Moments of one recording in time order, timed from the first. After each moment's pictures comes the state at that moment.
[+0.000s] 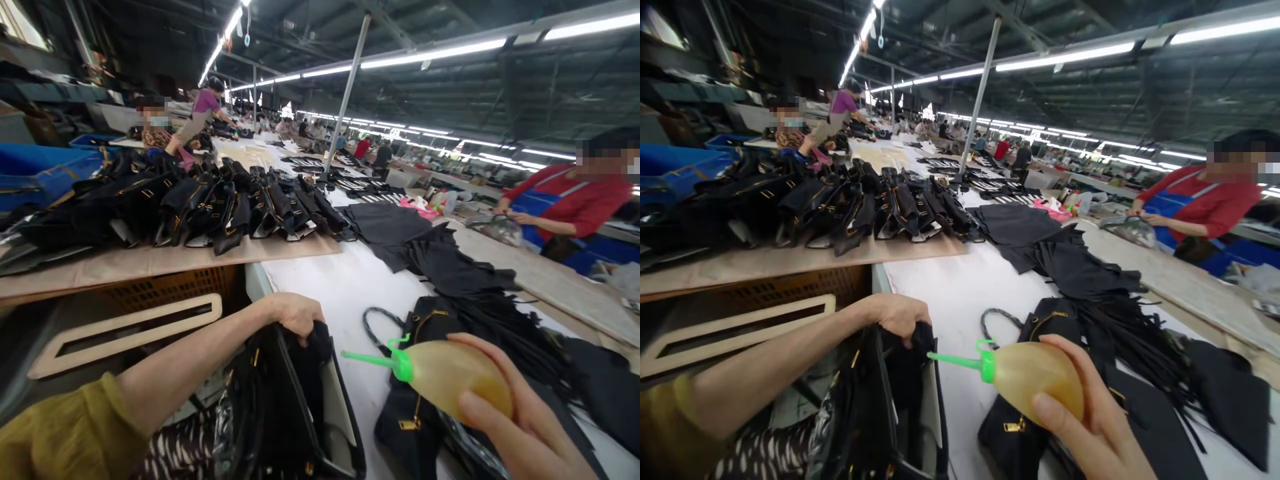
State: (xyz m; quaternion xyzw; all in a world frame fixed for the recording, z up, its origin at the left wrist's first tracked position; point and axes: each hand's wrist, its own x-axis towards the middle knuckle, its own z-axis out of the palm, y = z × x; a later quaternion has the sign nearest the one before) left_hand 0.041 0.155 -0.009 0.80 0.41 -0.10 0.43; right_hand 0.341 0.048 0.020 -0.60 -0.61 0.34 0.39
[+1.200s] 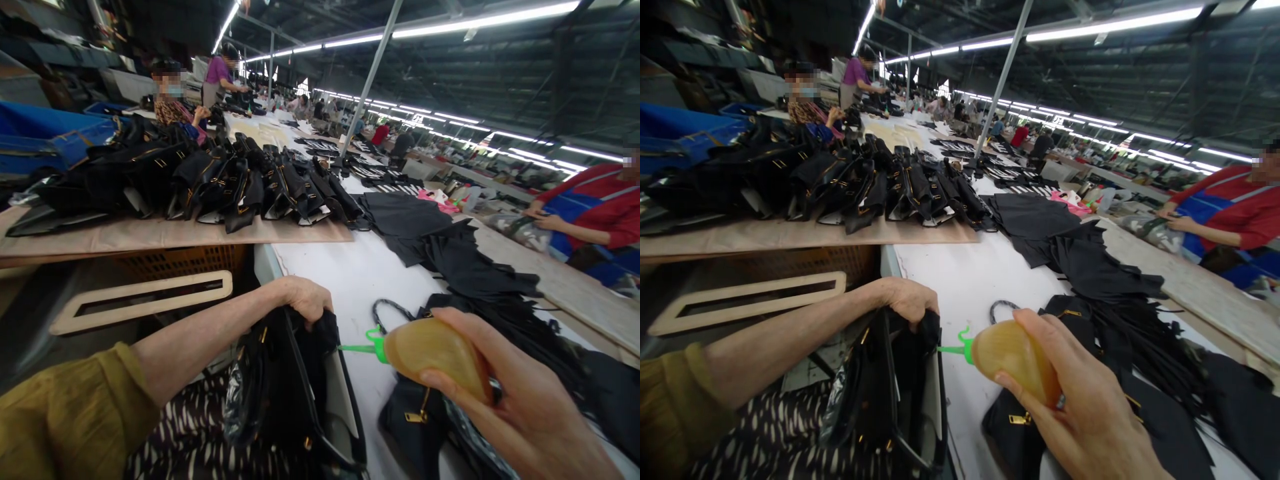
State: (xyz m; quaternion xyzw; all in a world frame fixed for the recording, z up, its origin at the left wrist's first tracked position) left_hand 0.037 0.160 -0.020 0.80 0.38 -0.09 0.46; right_hand 0.294 0.071 0.055 -0.42 -0.88 -0.01 0.23
